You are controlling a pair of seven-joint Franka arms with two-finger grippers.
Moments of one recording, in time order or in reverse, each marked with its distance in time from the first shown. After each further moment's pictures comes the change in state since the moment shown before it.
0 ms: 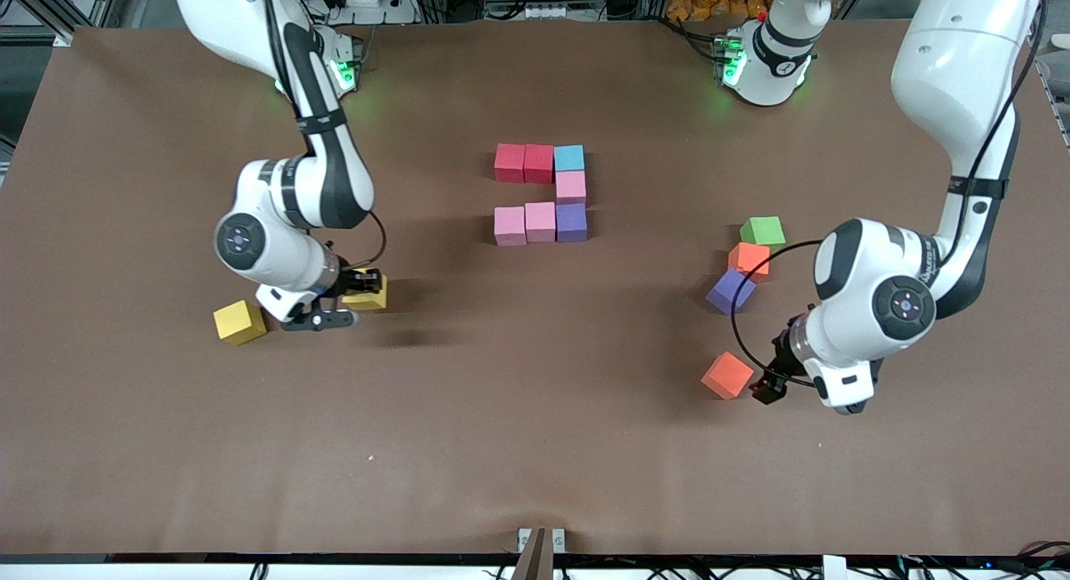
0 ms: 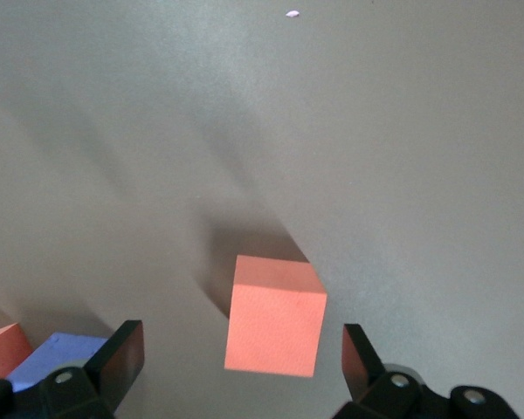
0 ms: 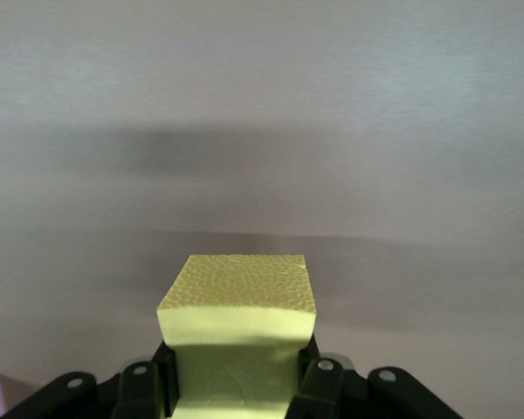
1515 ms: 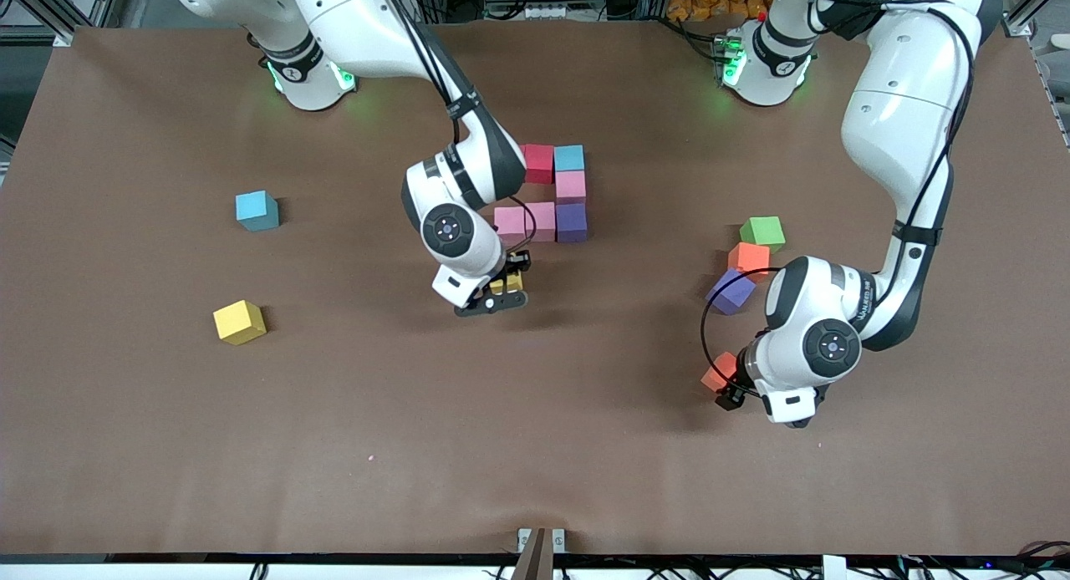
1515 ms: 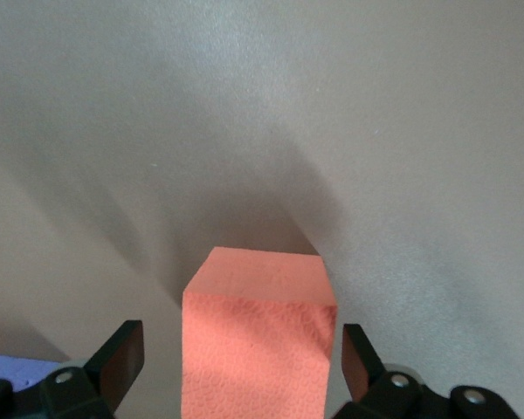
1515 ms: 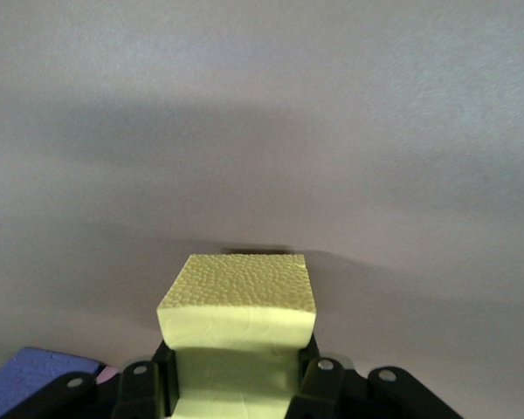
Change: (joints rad) left arm -0.142 0.170 0.094 0.126 0.000 -0.041 0.009; right arm 0.067 0.226 0.272 0.334 0.000 -0.004 0.238
